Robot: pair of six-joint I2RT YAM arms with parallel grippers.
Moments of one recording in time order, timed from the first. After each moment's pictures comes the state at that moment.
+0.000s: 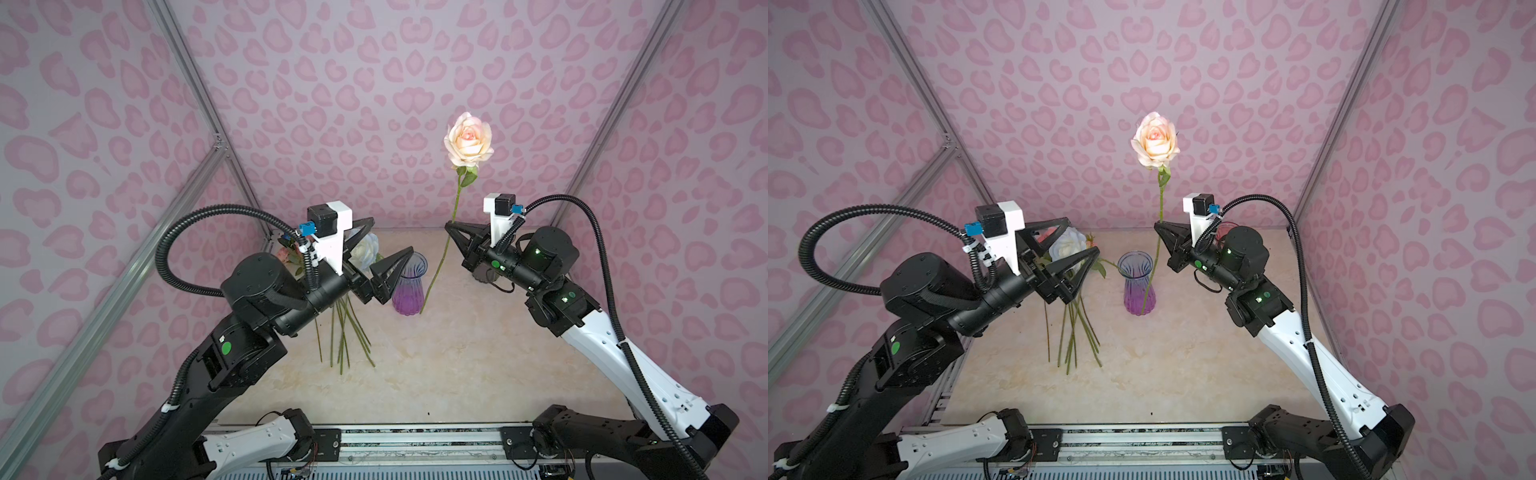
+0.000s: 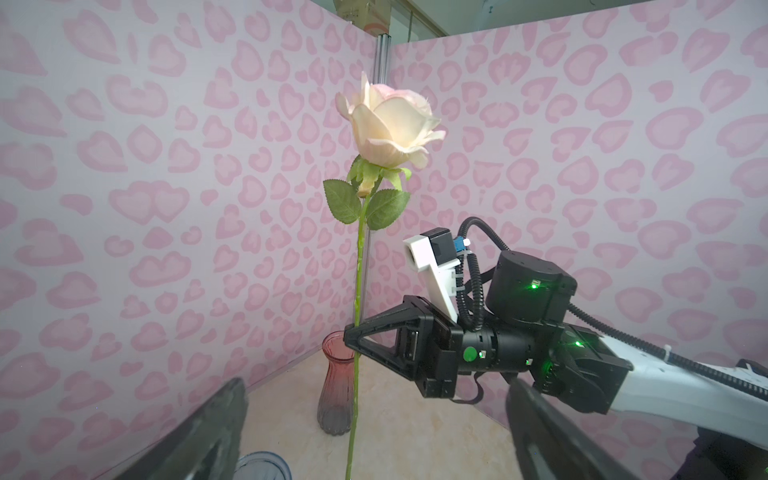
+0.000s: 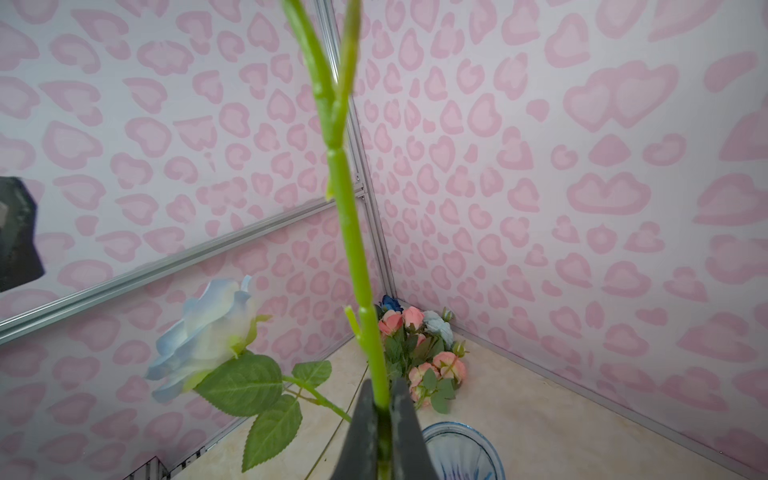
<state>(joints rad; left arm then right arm) -0.89 0.98 1.54 -0.38 -0.04 -0.11 0.55 1.20 1.29 0.00 -0.30 0.25</state>
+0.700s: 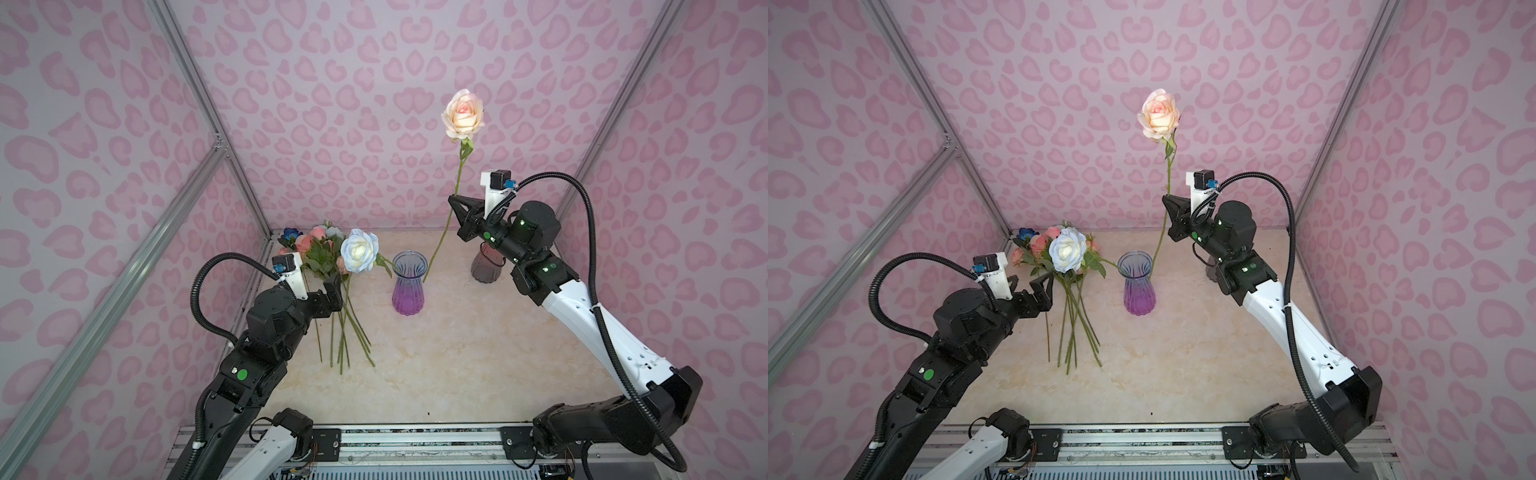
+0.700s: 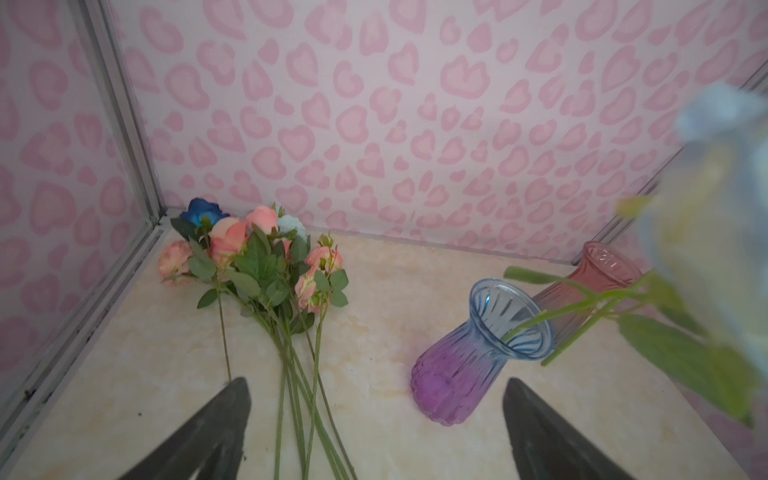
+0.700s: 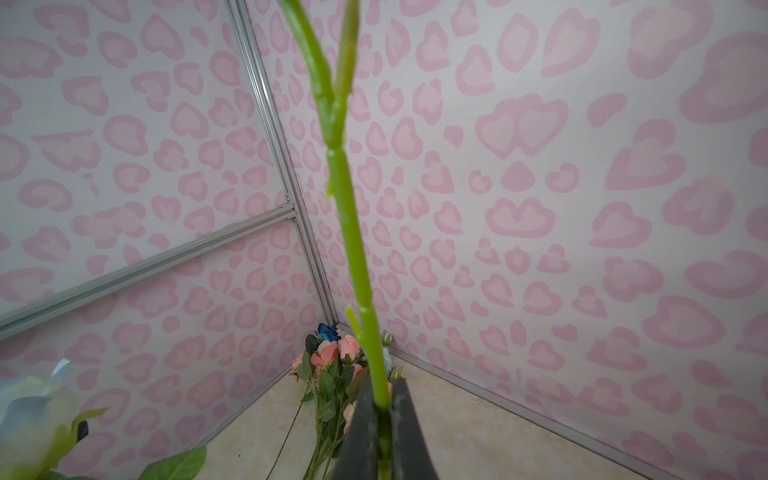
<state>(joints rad) -0.42 0.70 0.96 -0.52 -0.24 -0.36 0.45 1.42 1.45 0.07 -0.24 0.23</state>
